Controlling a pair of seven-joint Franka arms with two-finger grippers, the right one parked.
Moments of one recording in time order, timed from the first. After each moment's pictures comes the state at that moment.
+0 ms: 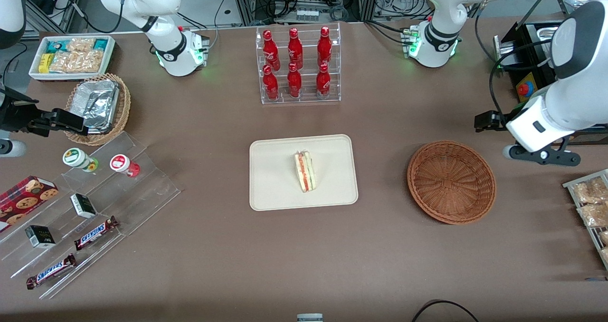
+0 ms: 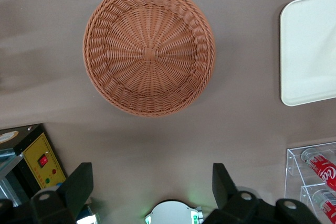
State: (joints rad) arm -0.03 0.16 -0.10 -1.50 0.02 1.42 0.03
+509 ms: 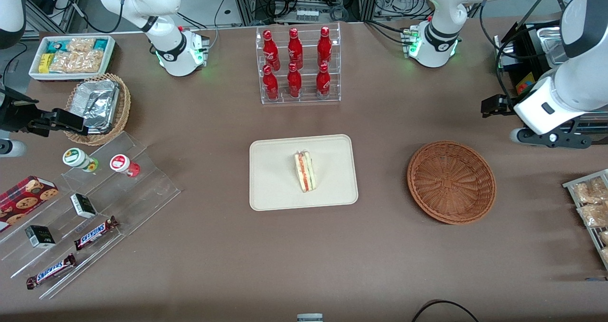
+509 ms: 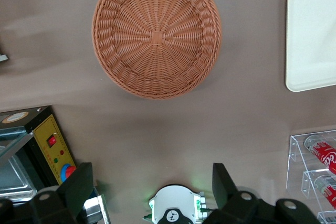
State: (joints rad) arm -0.02 0.10 -0.09 -1.52 0.03 1.35 0.03
